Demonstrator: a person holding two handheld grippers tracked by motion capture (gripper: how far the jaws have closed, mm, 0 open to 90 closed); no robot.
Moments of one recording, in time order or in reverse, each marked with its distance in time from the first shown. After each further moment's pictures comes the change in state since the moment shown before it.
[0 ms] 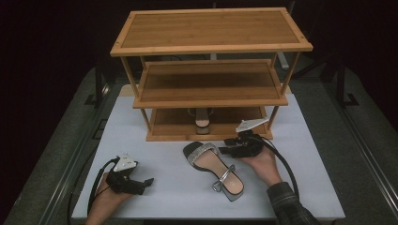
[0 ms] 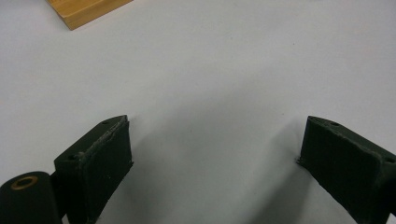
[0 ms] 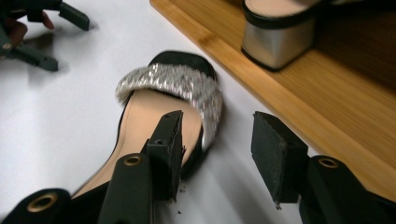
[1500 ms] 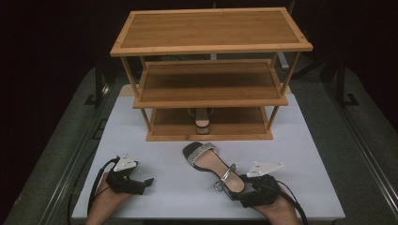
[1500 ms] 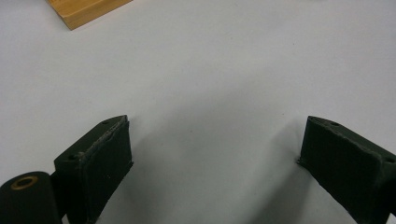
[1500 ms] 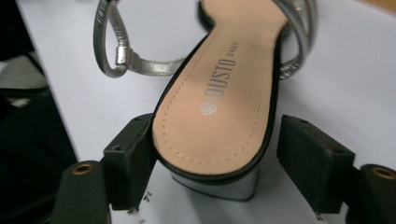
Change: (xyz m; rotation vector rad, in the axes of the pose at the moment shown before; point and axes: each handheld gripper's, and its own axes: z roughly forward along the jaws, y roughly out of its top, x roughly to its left) left arm 0.000 0.000 0.000 0.004 -0.002 0.001; right arm 0.090 -0.079 -0.042 0.077 -0.074 0.025
